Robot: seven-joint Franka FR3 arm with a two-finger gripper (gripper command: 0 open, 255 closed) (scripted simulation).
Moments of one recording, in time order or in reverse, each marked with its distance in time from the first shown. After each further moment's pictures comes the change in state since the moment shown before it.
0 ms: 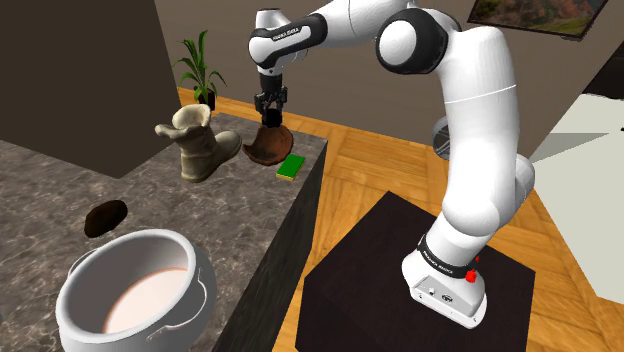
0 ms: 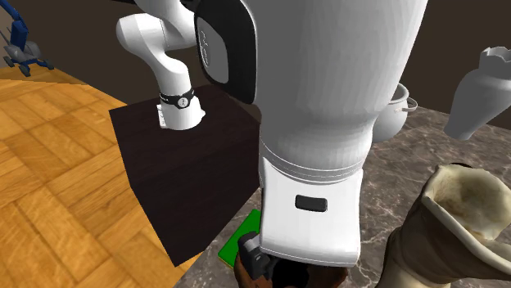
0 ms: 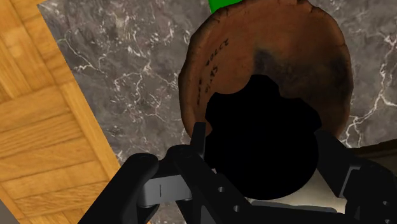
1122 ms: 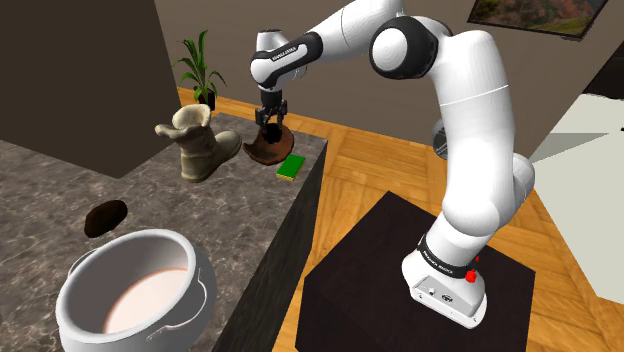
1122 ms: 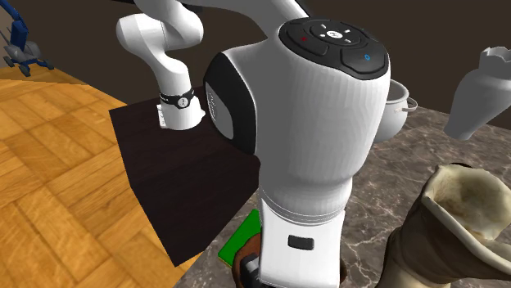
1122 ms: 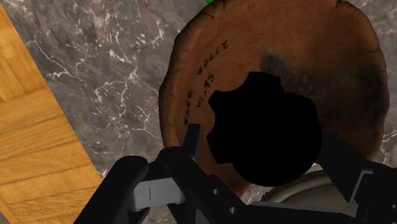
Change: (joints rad) arm 0.001 0.054 -0.004 -0.054 -0.007 0.108 0.006
